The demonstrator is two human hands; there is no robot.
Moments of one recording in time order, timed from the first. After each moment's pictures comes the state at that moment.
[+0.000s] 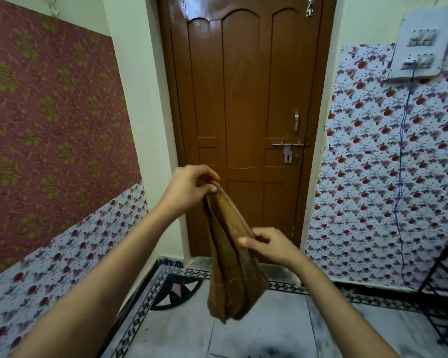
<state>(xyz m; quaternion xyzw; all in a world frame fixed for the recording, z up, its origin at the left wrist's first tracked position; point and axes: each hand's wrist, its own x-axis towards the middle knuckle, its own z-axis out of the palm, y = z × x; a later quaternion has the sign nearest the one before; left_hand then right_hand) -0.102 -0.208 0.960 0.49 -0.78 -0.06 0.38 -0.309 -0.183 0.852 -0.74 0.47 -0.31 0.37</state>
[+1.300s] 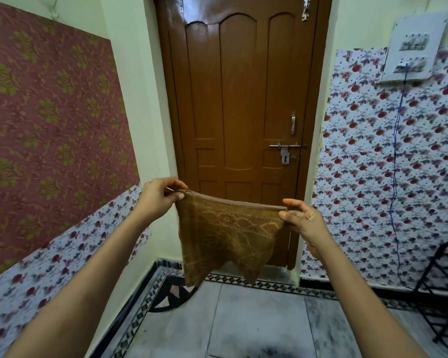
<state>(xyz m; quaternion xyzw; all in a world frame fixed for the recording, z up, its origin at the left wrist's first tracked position) -0.047 -0.222 0.934 0.55 -0.73 -0.10 0.39 -0.365 -0.199 0.861 -0.50 0.48 -0.58 0.43</state>
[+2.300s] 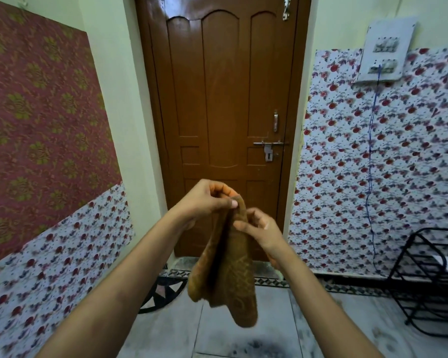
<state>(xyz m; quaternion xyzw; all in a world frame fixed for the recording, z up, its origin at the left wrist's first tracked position) -0.150 -0.197 0.936 0.40 -0.76 -0.39 0.34 -0.316 -0.168 0.854 -0.57 0.43 -0.52 0.47</state>
